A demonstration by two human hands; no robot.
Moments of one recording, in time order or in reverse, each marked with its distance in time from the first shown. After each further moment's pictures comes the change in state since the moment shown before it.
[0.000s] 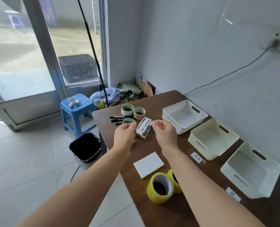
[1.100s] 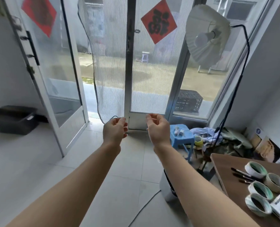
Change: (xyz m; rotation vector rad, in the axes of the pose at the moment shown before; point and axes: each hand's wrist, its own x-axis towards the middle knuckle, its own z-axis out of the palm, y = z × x) left_hand -0.055 0.080 -0.518 -0.287 0.725 0.316; right_hand -0.262 -0.236 0.419 0.351 -0.635 -0.350
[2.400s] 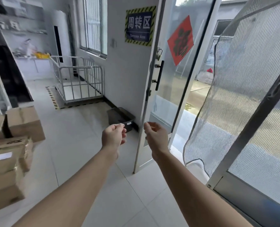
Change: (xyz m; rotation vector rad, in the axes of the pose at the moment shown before) left_hand 0.236 0.073 -0.284 -0.176 0.809 0.119; right_hand 0.071 -0.015 0.434 0.041 -0.791 -0.073
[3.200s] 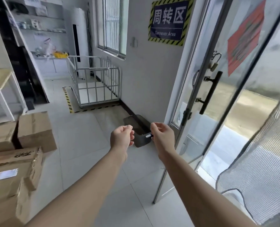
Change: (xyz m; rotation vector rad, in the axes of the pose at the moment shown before) left_hand 0.331 0.043 0.019 0.018 0.089 -0.020; right_hand 0.282 0.034 0.225 0.018 -0.049 0.044
